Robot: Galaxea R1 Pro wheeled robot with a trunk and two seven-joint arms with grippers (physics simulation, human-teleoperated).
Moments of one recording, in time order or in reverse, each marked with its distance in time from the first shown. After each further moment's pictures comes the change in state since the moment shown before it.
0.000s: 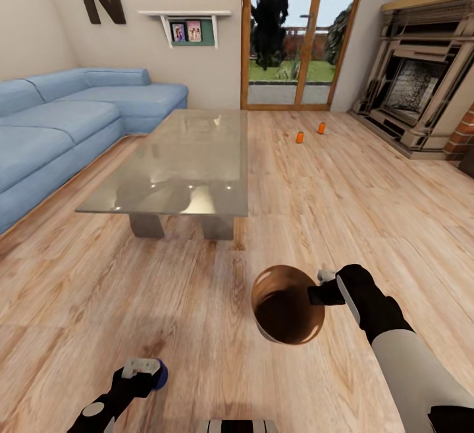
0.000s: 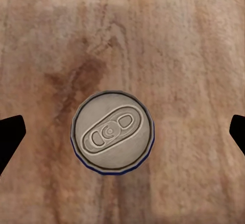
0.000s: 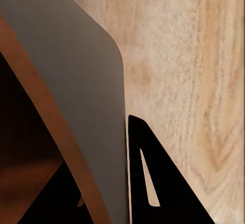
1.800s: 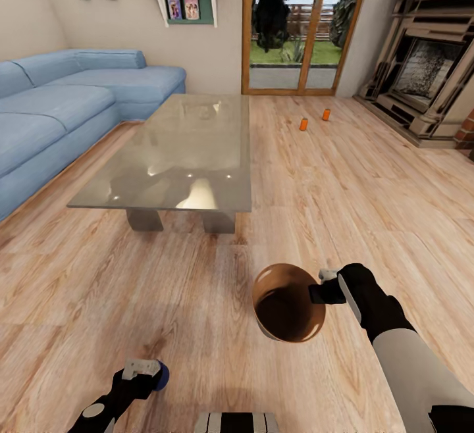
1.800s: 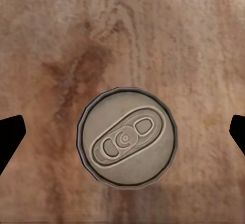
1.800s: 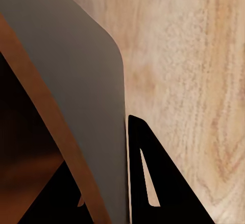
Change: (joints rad) left arm 0.000 0.000 -0.002 0.009 -0.002 0.000 -0.002; right arm -0.003 -0.003 -0.010 -0.004 0.000 0.000 0.000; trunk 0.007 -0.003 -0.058
